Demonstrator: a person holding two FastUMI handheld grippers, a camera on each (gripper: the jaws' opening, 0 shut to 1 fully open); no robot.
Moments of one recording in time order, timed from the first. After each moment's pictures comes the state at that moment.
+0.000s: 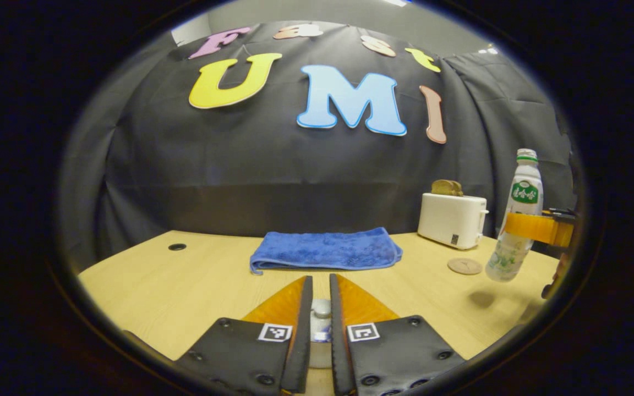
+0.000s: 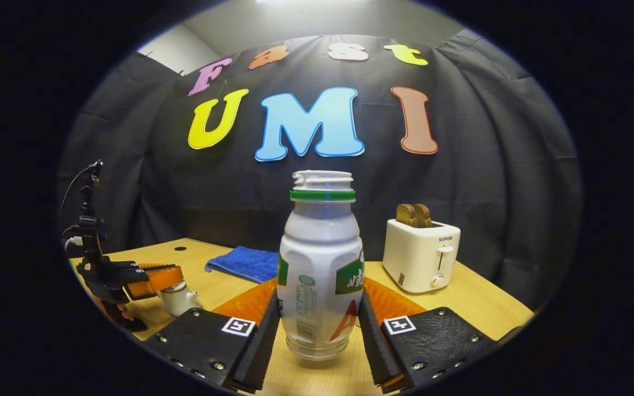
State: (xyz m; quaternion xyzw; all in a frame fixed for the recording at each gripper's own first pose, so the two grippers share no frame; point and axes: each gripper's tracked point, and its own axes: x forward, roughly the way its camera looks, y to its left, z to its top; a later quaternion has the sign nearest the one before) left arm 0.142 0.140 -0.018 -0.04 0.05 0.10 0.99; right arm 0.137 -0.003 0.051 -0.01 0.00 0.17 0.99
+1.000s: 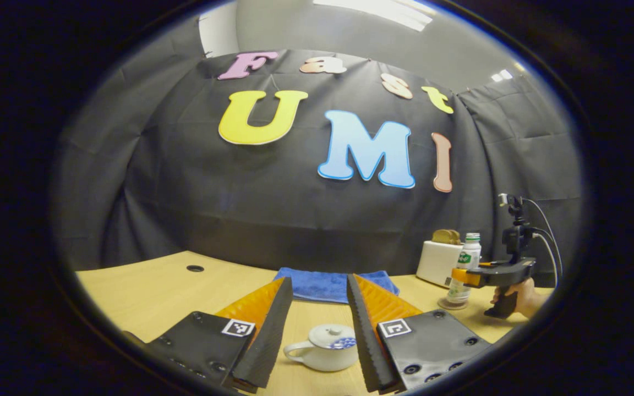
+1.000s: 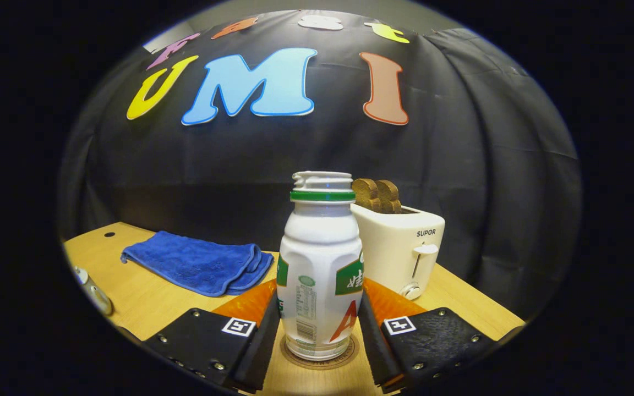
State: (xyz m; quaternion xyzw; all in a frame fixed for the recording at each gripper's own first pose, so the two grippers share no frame) left arm 0.091 0.160 0.048 -0.07 -0.05 0.13 0.99; right arm 0.284 -0.076 0.018 -0.03 0.05 0.03 1.00
